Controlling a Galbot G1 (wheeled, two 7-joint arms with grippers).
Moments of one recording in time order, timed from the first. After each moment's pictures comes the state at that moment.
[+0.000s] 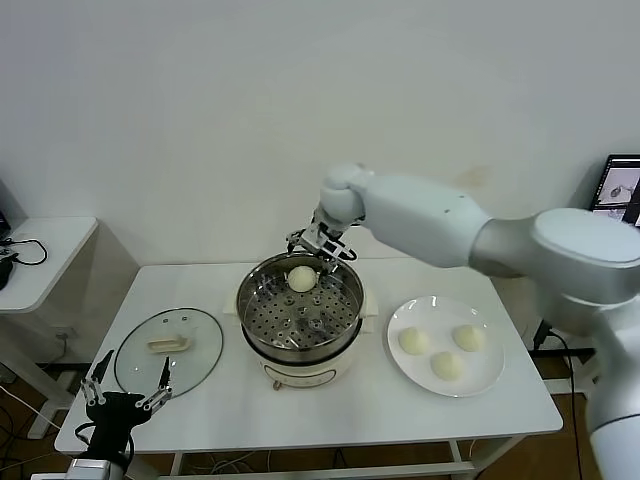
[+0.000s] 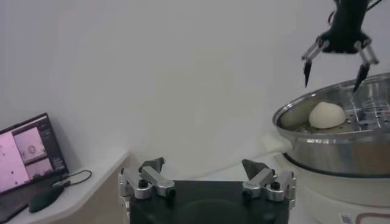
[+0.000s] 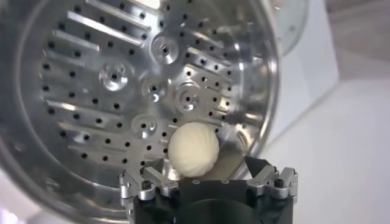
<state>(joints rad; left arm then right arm) 1.81 -1.28 -0.76 -2.30 0.00 0.14 -0.09 0.54 1.28 -1.23 1.08 0.05 0.10 -0.97</state>
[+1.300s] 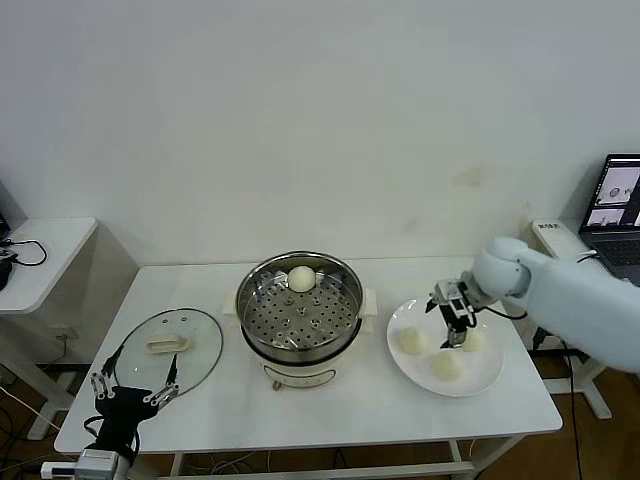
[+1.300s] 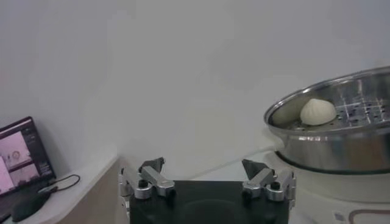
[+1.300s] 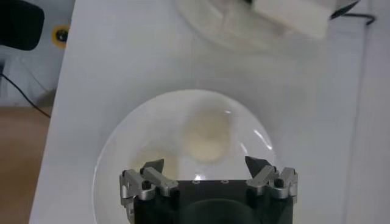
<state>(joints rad) 1.78 -1.25 -0.75 -2.27 0.01 0.16 -0.08 0.15 0.70 -0.98 1.40 -0.02 -0.27 -1.04</state>
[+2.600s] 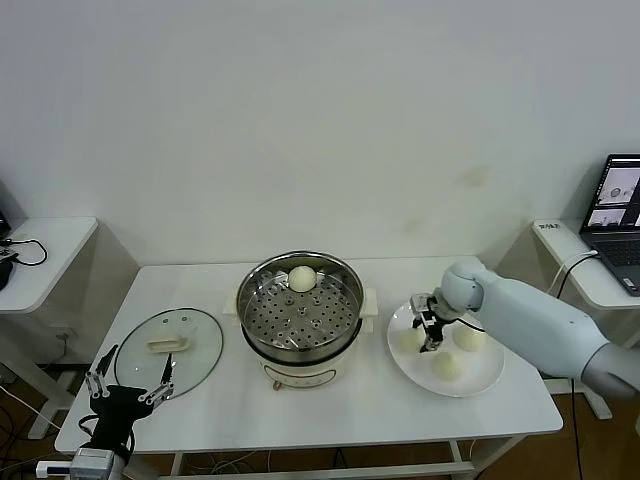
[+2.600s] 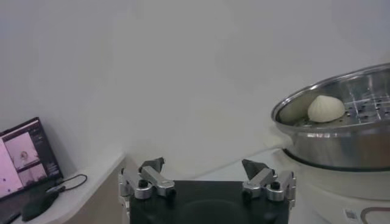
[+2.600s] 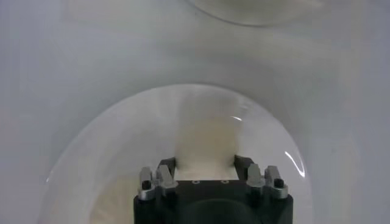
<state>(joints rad) 1.78 -1.25 -0.76 -2.27 0.01 0.16 -0.08 0.01 0.87 -0.86 1.16 -0.12 -0.26 -1.04</state>
